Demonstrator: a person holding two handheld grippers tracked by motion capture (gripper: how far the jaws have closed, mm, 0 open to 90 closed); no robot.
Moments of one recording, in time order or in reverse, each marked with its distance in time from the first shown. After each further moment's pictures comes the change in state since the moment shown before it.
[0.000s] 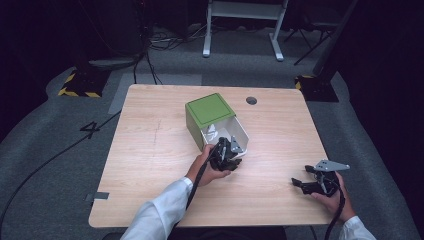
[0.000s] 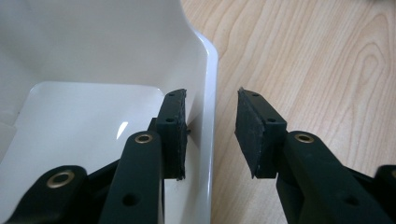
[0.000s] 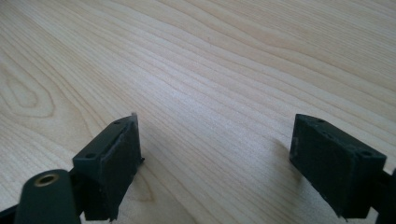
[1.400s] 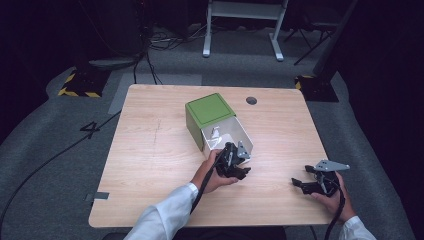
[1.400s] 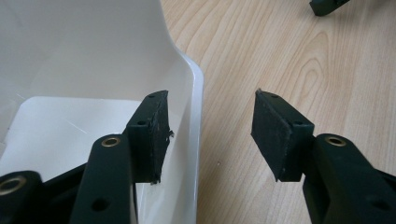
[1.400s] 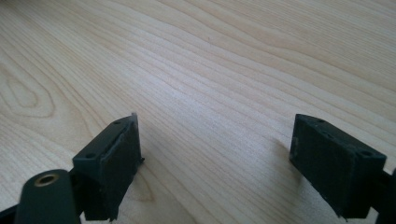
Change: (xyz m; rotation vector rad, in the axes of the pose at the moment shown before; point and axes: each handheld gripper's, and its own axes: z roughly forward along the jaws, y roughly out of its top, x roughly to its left) left arm -0.023 0.010 -0.008 -0.022 -0.061 -0.008; right arm 0.000 0.000 0.000 0.000 0.000 0.000
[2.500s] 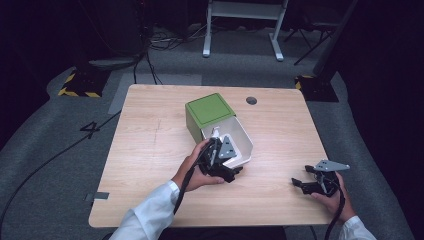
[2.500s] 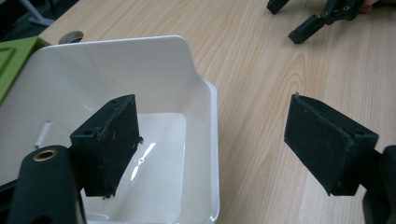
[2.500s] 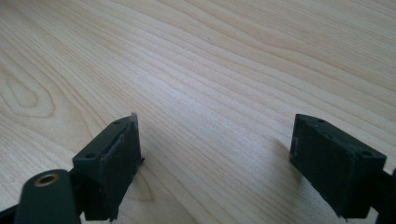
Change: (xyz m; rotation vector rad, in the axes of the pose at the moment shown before) left arm 0.002 -0.005 -0.077 -0.122 0.058 0.103; right arm 0.000 0.000 0.000 0.000 0.000 0.000
